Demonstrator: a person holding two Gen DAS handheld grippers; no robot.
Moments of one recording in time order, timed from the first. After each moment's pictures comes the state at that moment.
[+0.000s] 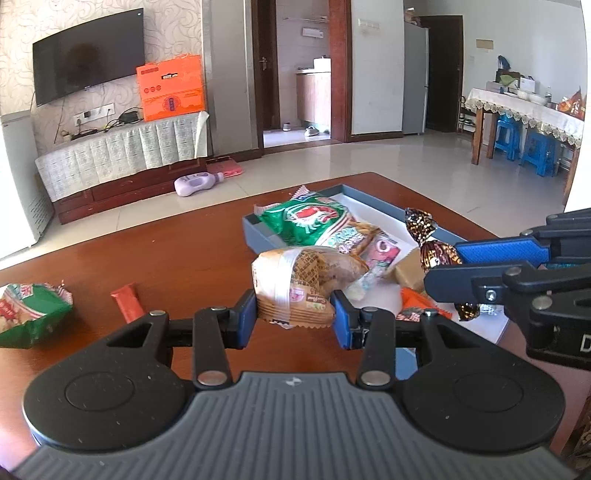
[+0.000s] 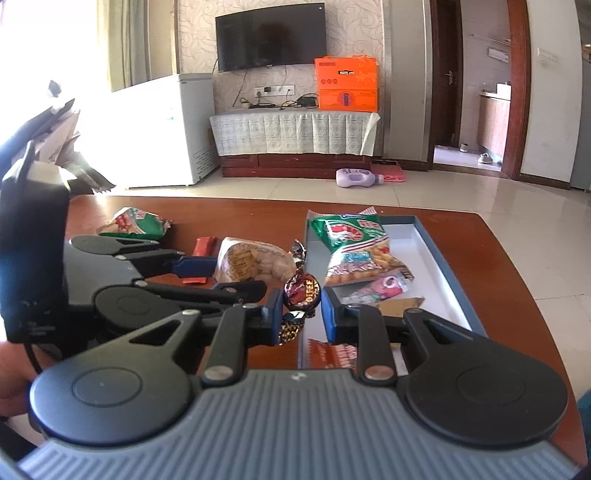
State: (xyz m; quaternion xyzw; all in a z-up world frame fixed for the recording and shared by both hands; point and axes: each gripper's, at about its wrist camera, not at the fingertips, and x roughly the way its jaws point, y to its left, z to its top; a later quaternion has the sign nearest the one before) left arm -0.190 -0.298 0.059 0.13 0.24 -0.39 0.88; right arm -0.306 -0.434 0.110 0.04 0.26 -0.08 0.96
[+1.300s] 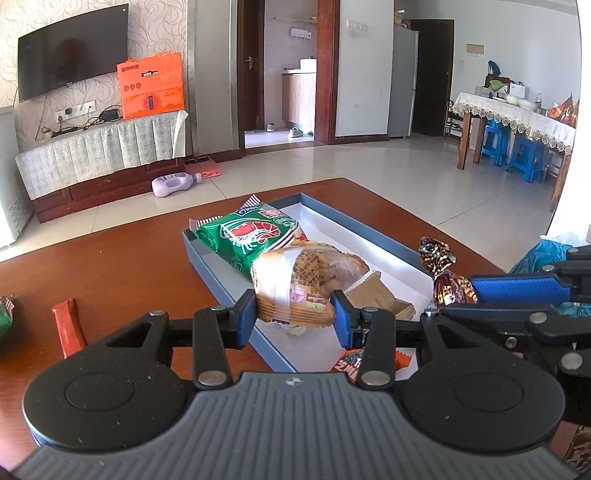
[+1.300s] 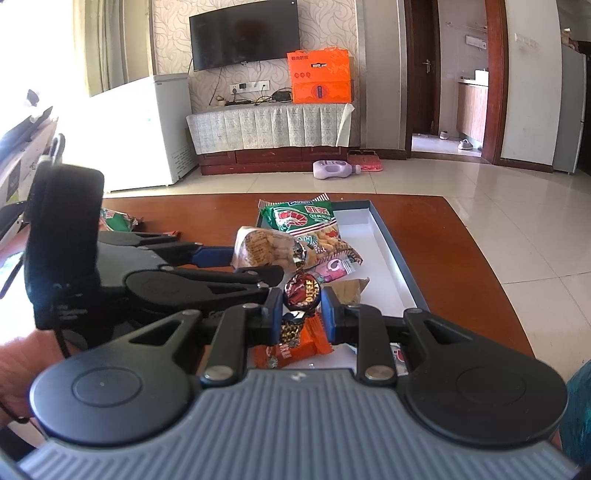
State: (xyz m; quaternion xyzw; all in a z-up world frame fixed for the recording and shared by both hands) left arm -0.182 -0.367 0.044 0.11 0.25 -0.41 0.87; right arm -0.325 -0.467 0.108 0.06 0.26 -0.11 0.96
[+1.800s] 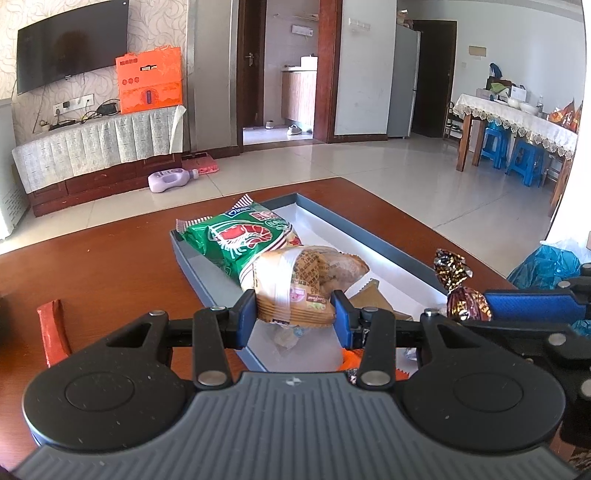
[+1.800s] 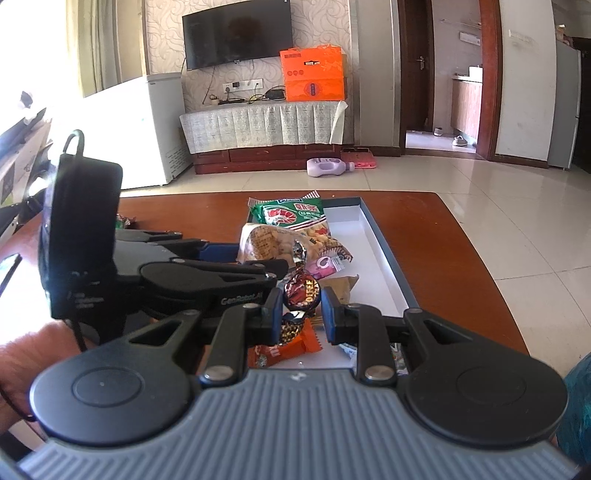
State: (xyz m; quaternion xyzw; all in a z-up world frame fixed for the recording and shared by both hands) left arm -0.172 -0.386 0.040 0.10 0.25 -0.42 0.87; right arm -0.326 -0.473 0.105 0.06 0.27 -0.12 0.95
